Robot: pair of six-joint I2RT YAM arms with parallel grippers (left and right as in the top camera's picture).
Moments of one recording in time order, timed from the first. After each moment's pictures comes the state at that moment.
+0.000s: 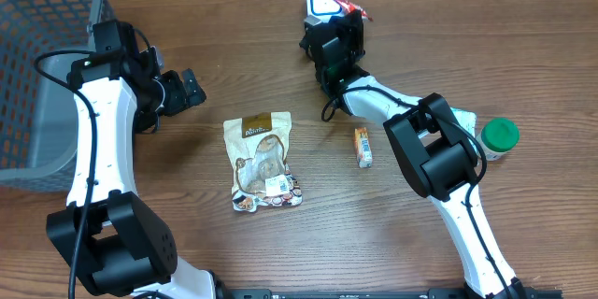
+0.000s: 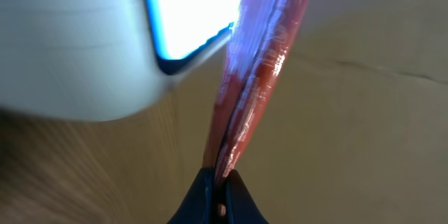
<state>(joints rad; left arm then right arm) 0.26 1.74 1.52 -1.10 0.15 -0.17 0.55 2.52 1.79 0.42 0.91 -1.42</state>
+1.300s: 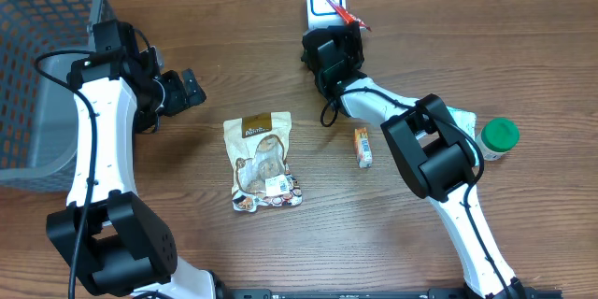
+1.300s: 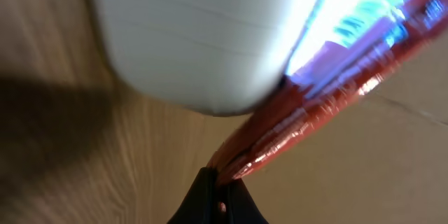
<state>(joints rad) 0.26 1.74 1.52 -1.10 0.15 -0.17 0.57 2.53 1.79 0.22 0.88 -1.47</state>
